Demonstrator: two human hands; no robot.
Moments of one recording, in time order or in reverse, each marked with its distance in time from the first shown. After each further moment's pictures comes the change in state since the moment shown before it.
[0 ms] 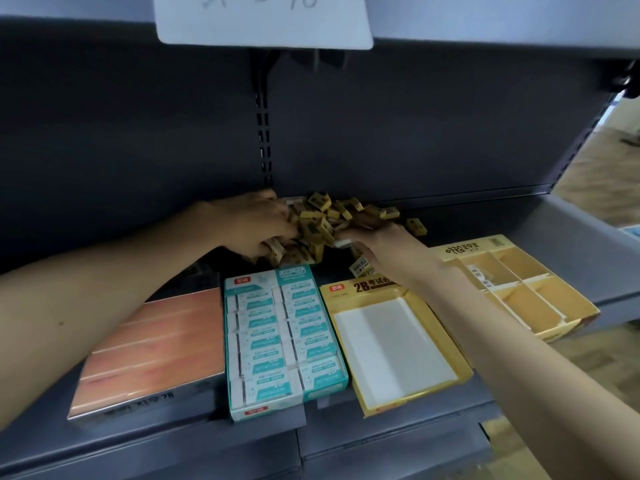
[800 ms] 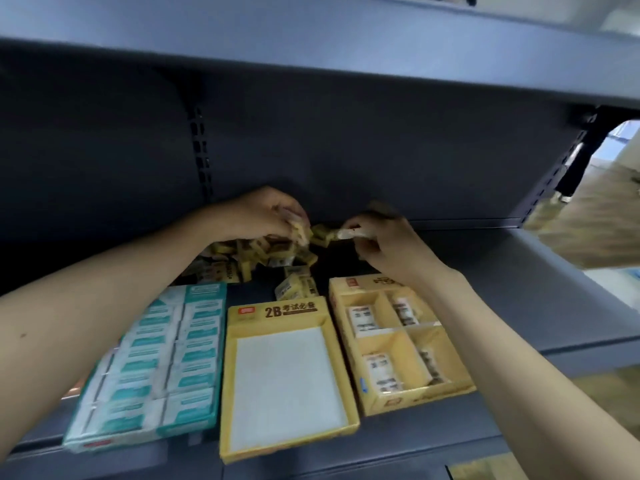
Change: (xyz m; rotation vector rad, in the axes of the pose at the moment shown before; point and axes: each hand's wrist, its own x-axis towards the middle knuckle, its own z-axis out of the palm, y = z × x) left_hand 0.083 0.086 -0.046 -1.067 0.190 -0.322; right_hand -0.026 0.093 -0.062 0.204 0.036 0.144
